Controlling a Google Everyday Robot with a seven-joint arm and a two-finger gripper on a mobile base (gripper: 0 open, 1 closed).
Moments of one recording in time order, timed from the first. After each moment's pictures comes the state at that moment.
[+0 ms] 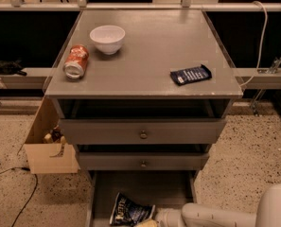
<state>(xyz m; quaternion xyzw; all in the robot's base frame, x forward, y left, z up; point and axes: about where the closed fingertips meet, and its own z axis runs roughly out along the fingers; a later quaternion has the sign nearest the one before) 0.405 -0.034 0.190 -0.23 0.89 0.35 0.21</state>
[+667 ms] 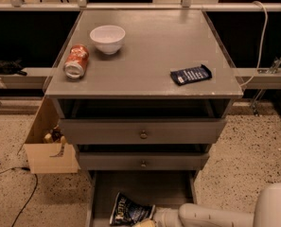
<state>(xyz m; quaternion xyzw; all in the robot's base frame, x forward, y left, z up) 0.407 -0.027 0.184 -0.24 0.89 0.34 0.22</state>
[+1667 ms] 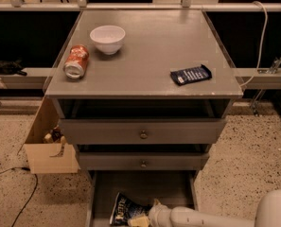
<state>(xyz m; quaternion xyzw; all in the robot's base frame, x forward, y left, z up) 0.444 -0.018 0.178 -0.26 0.88 0.25 0.30</state>
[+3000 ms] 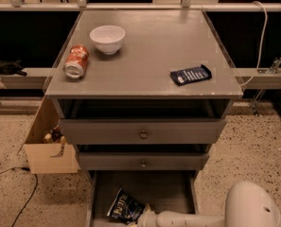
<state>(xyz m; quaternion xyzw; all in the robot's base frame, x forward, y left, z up) 0.430 0.029 0.110 -0.31 0.87 0.25 0.28</state>
